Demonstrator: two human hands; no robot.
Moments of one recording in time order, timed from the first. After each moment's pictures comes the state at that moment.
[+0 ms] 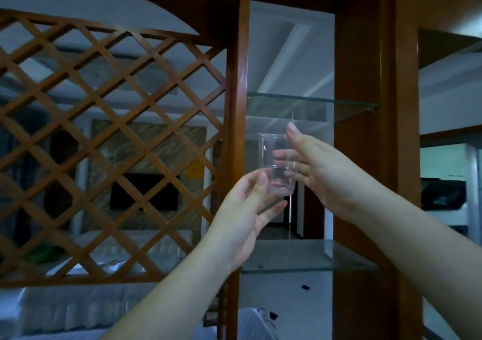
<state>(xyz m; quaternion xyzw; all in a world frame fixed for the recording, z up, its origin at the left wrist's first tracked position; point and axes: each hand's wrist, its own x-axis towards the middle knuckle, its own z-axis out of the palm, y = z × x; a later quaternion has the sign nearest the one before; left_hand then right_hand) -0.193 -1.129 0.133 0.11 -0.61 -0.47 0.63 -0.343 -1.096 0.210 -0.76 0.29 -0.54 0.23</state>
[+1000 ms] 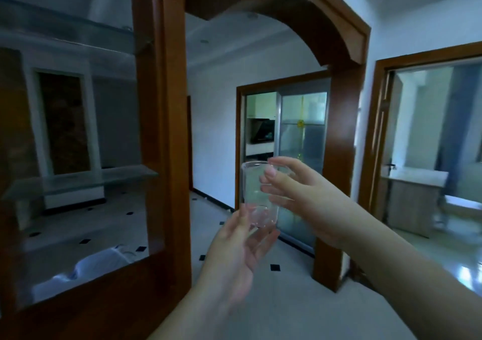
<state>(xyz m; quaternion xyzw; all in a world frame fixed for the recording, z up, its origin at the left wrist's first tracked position) -0.524 -0.891 -0.007 0.14 -0.39 -0.80 0.44 -0.647 -0.823 0.069 -0.56 0.56 -0.57 0.20</state>
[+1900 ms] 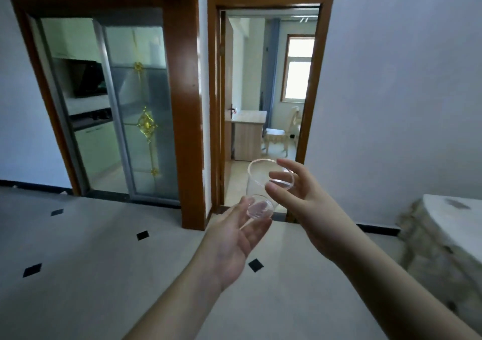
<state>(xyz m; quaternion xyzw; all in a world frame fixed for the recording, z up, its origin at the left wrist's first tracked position) -0.779 -0.838 -0.079 0.09 -0.42 -0.90 0.05 -0.828 -0.696 -0.031 -0.30 0.70 -0.64 0.06</state>
